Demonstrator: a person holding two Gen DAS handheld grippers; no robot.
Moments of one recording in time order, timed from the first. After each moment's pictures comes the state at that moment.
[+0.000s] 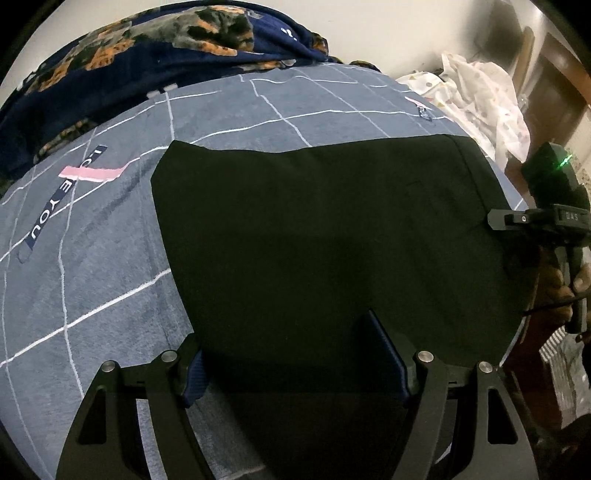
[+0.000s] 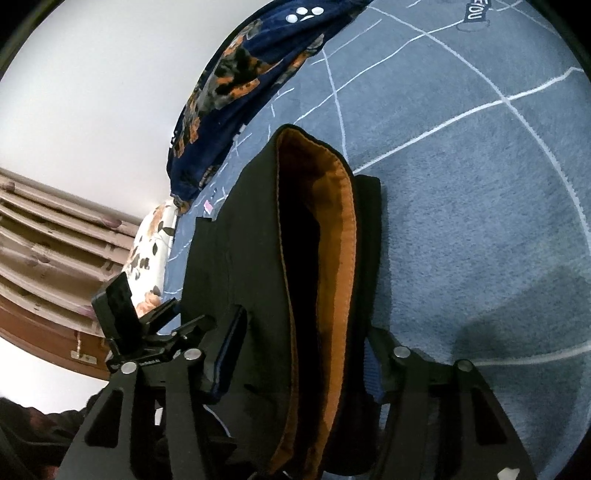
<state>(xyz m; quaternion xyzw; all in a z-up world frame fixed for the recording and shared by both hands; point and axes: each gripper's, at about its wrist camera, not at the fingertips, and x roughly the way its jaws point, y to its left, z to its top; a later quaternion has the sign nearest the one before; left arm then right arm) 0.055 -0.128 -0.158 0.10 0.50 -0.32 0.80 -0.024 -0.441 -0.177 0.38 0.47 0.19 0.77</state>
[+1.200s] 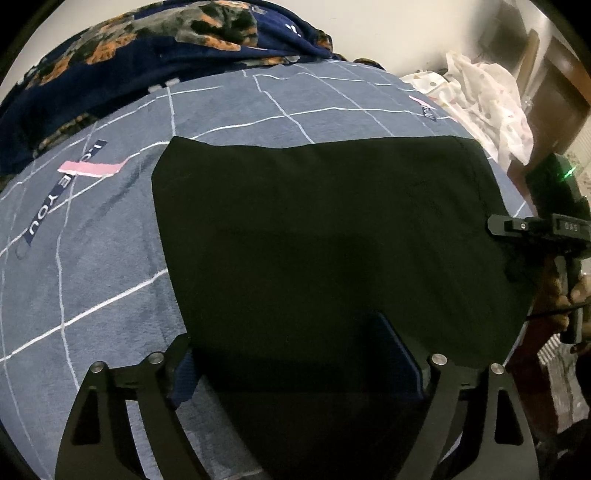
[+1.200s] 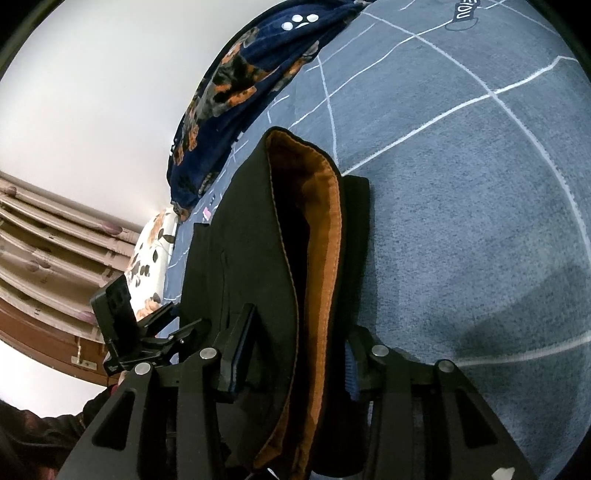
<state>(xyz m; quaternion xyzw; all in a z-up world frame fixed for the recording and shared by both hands) 0.063 -0.128 -0.162 0.09 0.51 -0.32 0.79 -0.036 -0.446 -0.183 0.39 0.45 0.19 0.78</state>
